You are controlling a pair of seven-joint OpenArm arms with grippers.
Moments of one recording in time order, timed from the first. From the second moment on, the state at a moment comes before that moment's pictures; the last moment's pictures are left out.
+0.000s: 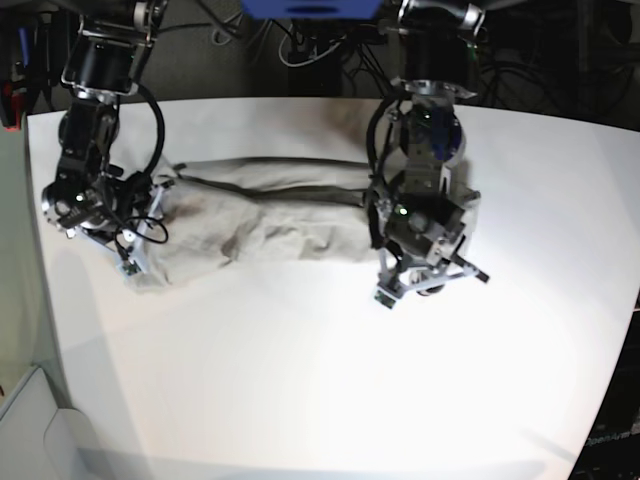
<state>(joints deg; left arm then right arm) -7.3 8.0 8.0 98.0 28.8 -25.5 73.6 5.3 7.5 18.9 86.5 -1.3 40.0 -62.4</state>
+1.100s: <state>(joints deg) -8.5 7.8 21.6 91.4 8.7 -10.0 70.6 6.9 7.5 18.9 86.4 -1.4 40.0 -62.5</state>
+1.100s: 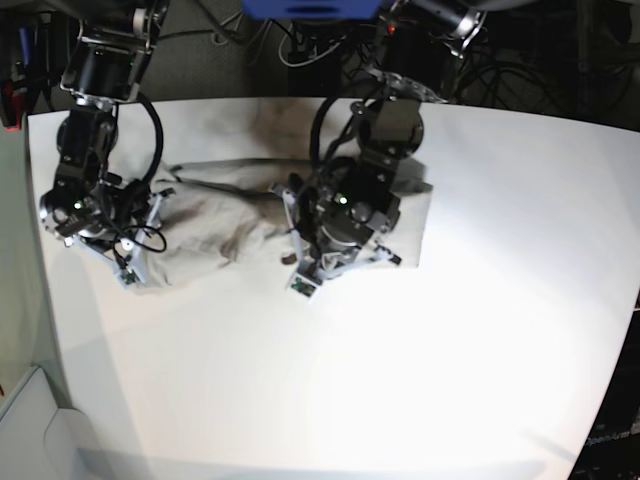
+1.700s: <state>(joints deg) -6.5 7.7 21.6 93.6 -2.0 -10.4 66.5 6.7 7.9 17.4 86.4 -1.5 40.0 -62.5</state>
